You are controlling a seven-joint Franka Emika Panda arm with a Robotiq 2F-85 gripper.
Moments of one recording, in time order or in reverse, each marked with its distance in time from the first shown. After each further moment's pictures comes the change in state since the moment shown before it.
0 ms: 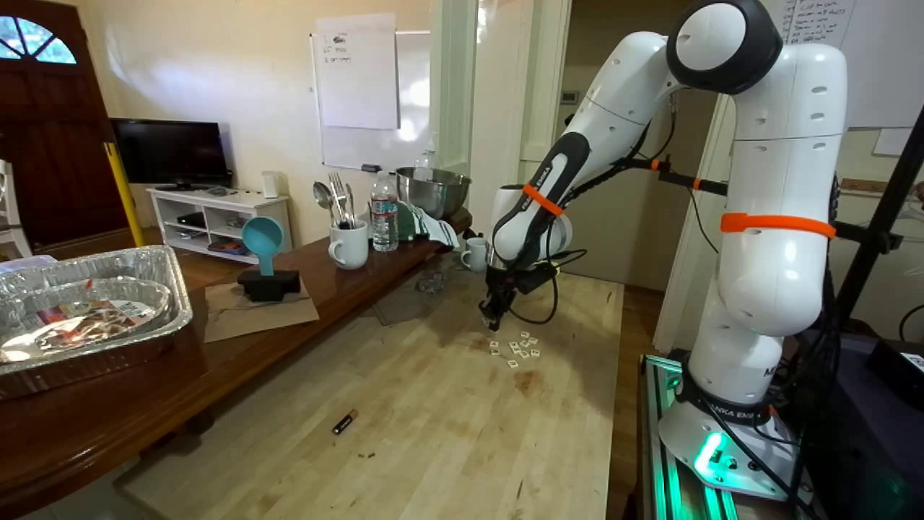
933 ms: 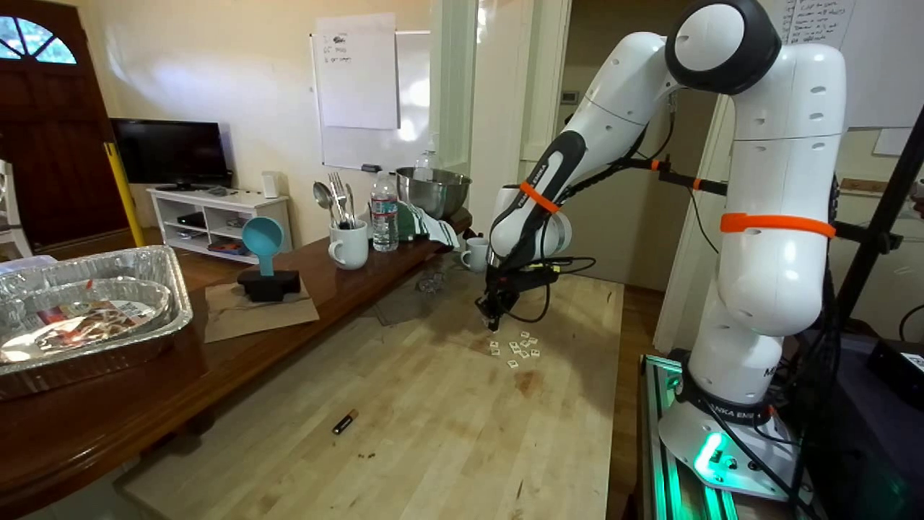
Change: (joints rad) arm 0.000 0.004 0.000 0.005 0.076 0.000 0.149
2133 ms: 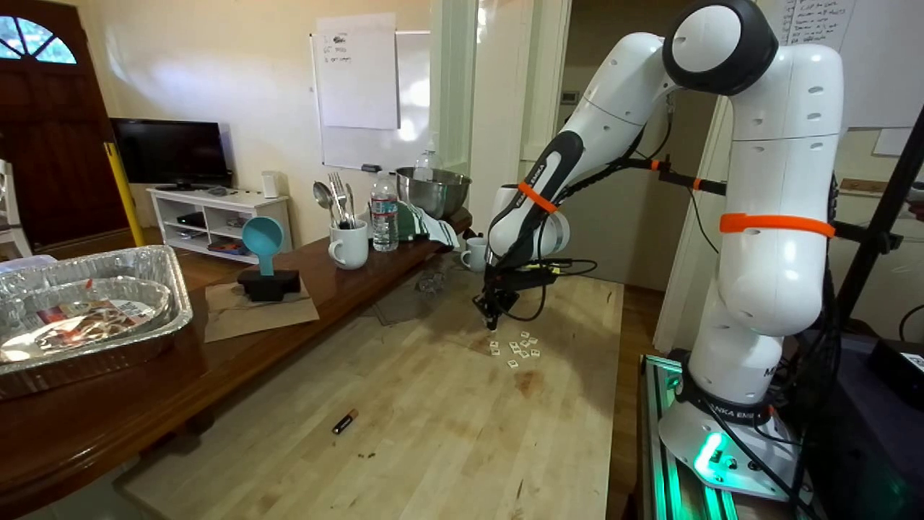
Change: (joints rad) arm 0.001 0.009 -0.001 0.014 0.001 0.000 0.099
